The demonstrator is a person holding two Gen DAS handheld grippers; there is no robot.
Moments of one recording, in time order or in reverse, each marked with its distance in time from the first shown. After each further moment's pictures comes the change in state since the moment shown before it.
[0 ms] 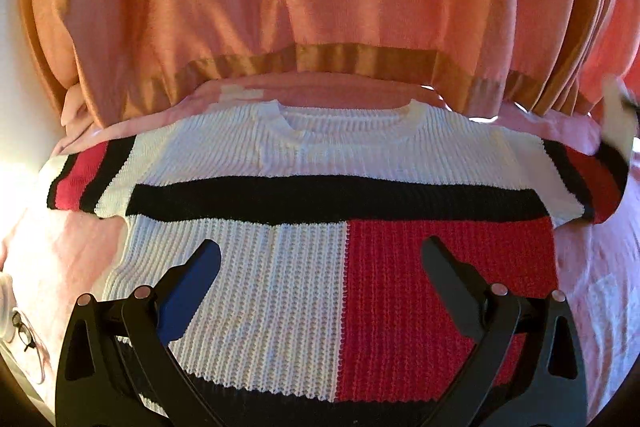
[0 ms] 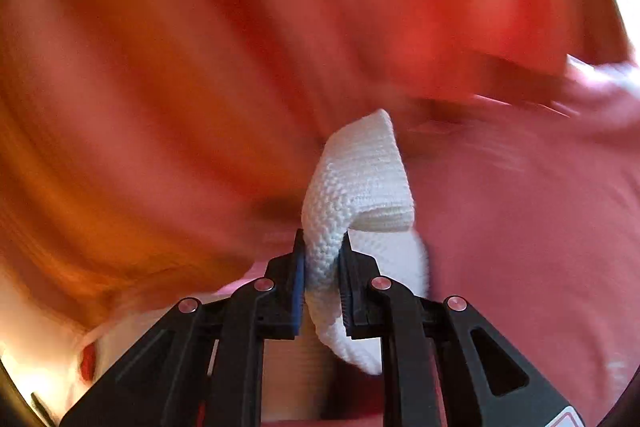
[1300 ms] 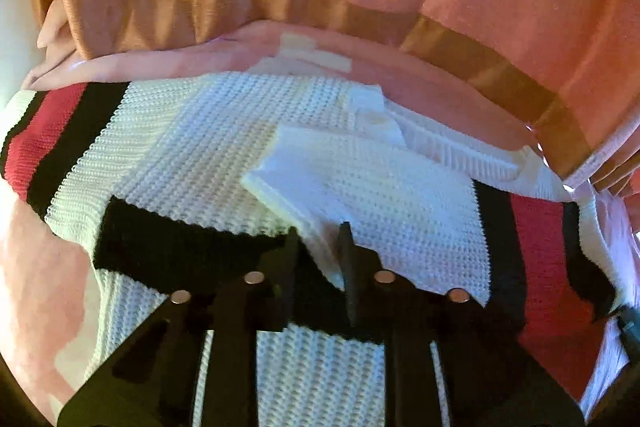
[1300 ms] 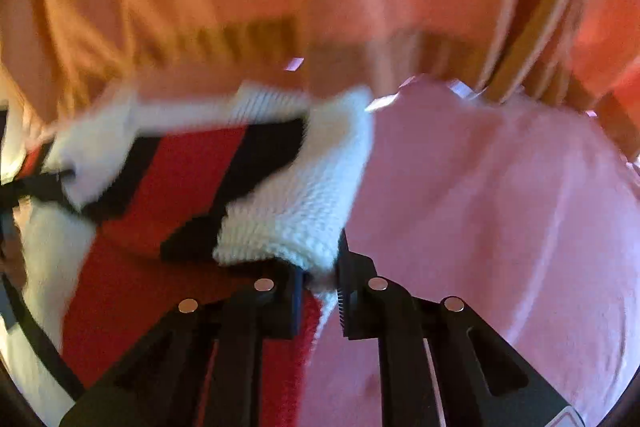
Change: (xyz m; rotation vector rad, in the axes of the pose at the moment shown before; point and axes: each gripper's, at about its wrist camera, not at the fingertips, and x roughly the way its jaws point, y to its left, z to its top) left arm 0.125 0.110 0.046 -0.242 0.146 -0.027; right arm 0.076 0.105 -0.162 -0.448 0.283 -0.139
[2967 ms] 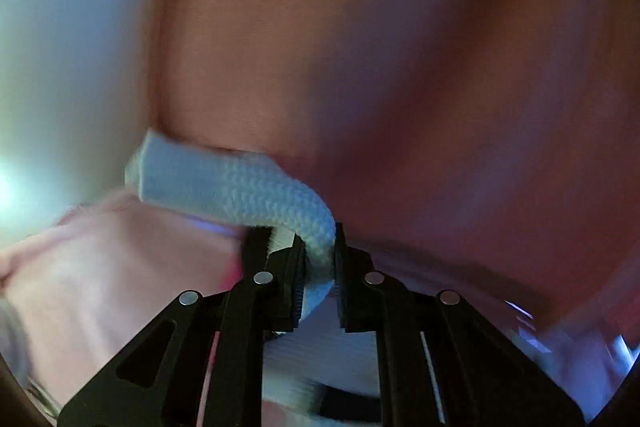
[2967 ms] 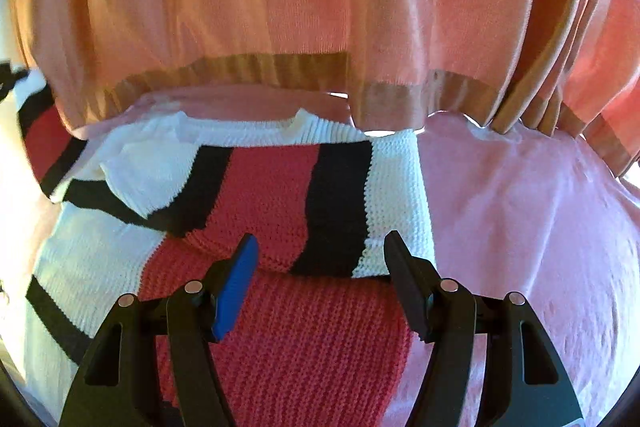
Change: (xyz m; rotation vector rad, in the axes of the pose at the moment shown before) left arm -0.170 0.080 0.100 -0.156 -0.417 -0.025; right arm -0.061 0.064 -0.015 -0.036 -0.061 0.011
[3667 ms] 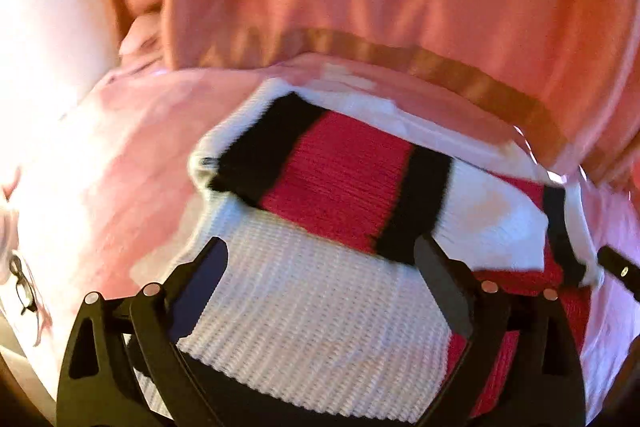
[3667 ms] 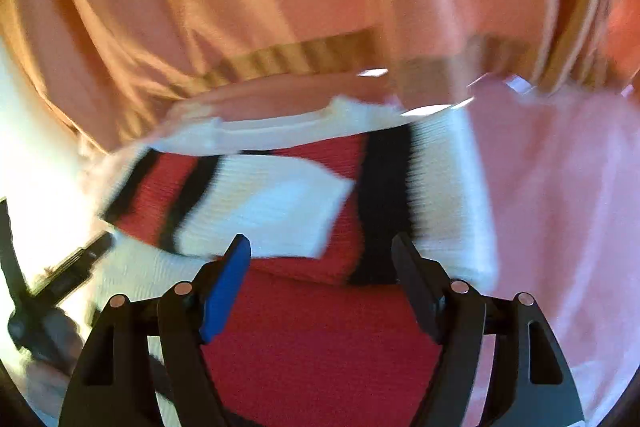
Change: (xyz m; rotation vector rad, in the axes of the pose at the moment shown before) left arm -0.022 -0.068 -0.173 0.116 0.303 0.146; right arm 0.031 0.000 0.023 0.155 0.136 0.241
